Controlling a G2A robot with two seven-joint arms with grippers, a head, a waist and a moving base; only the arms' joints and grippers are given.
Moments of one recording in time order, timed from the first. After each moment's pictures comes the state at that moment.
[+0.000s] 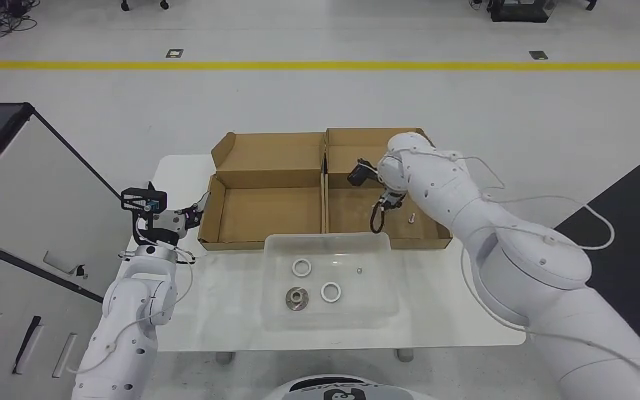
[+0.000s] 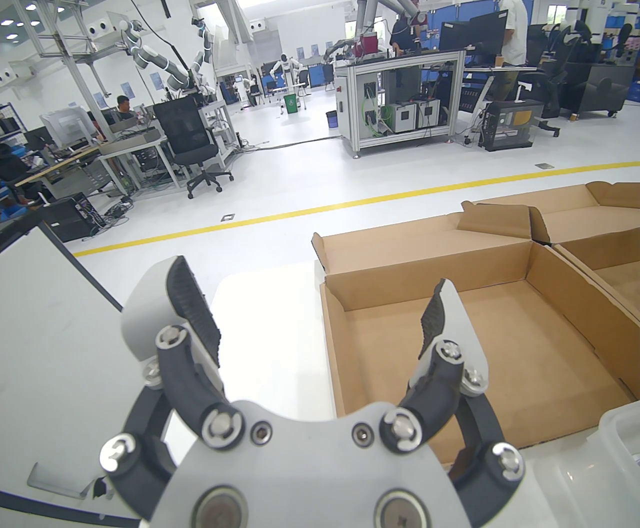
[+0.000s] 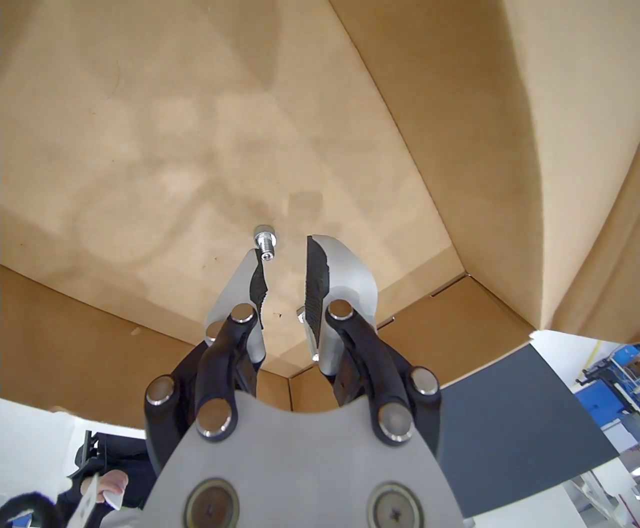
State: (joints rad) left arm 1.73 -1.15 -1.60 -1.80 1.33 0.00 0.00; right arm -0.38 -1.46 0.20 -0.48 -0.65 -0.38 1.14
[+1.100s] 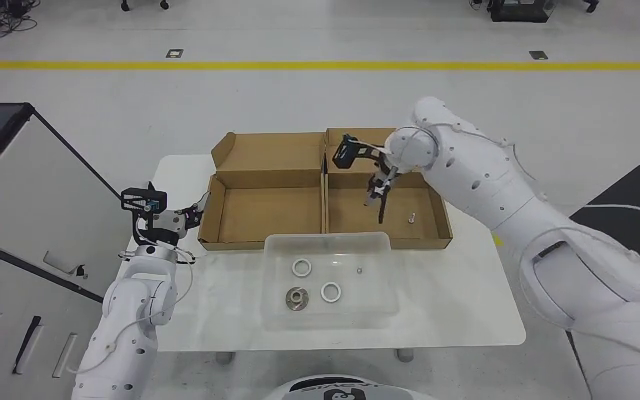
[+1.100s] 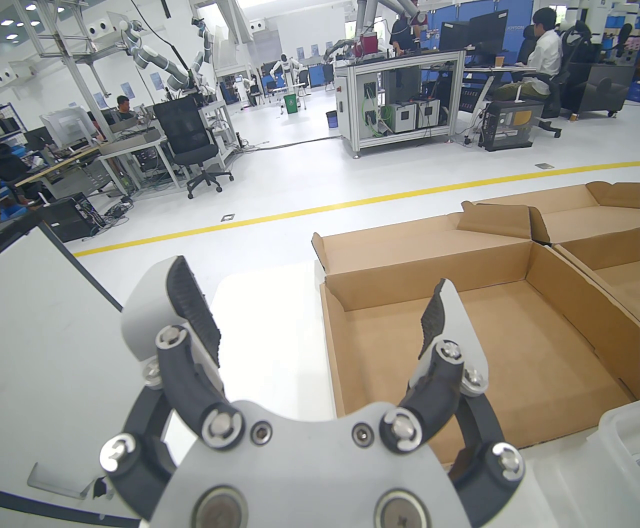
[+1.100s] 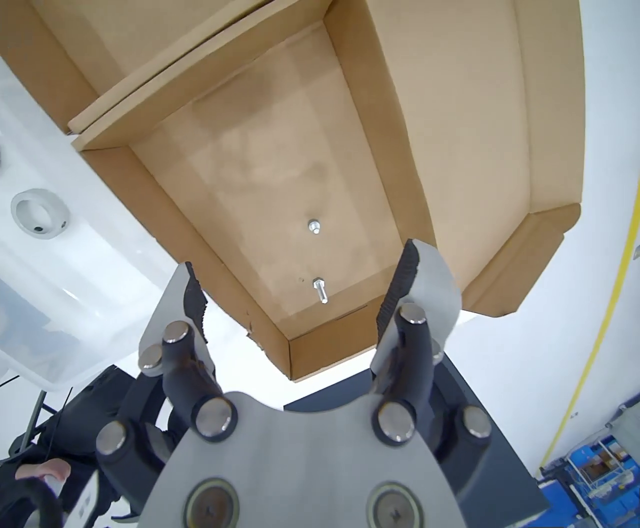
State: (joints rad) left arm 1.73 -1.15 -1.60 -1.80 1.33 0.00 0.00; right arm -0.45 -1.18 0.52 -1.20 -0.61 -0.41 1.41
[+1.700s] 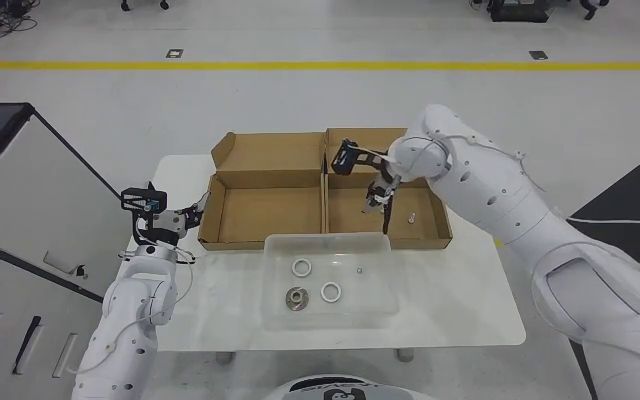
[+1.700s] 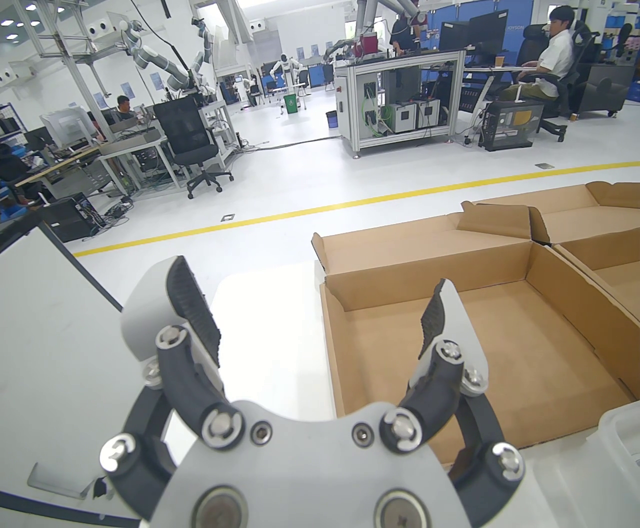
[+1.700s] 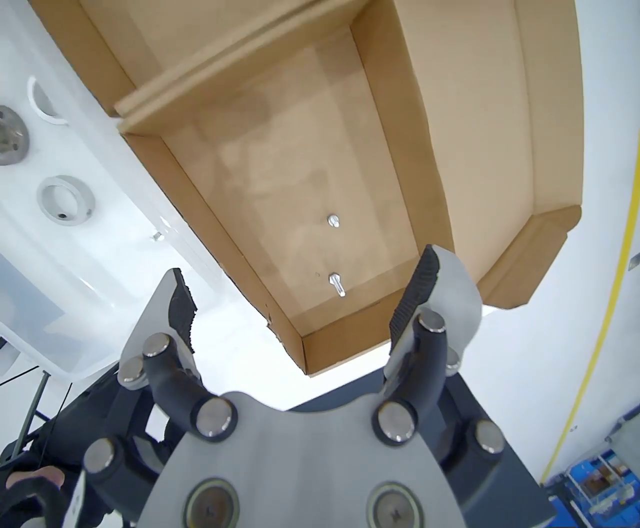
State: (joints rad) left arm 1.73 -1.15 -1.60 -1.80 1.33 0.00 0.00; right arm -0.50 -1.13 0.58 -1.36 -0.59 -0.41 1.39
